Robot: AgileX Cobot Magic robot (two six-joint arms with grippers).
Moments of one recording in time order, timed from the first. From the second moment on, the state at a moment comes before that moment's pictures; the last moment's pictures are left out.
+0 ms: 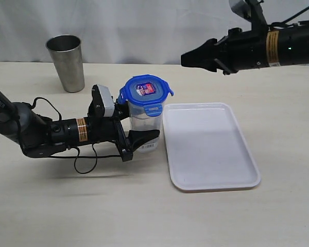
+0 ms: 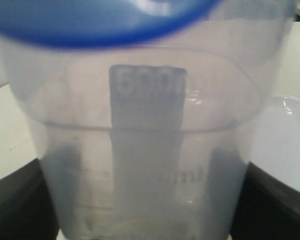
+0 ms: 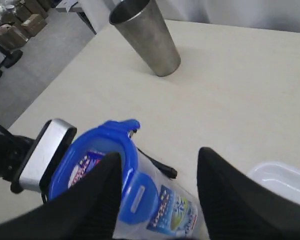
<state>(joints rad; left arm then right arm) -0.31 2.34 -1.04 0.97 -1.22 -0.21 0.08 1.78 -1.21 -1.74 -0.81 1.81</state>
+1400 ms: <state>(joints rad) -0.31 2.34 -1.04 0.98 -1.22 -0.21 0.22 1.95 -1.58 0.81 1.06 -0.54</state>
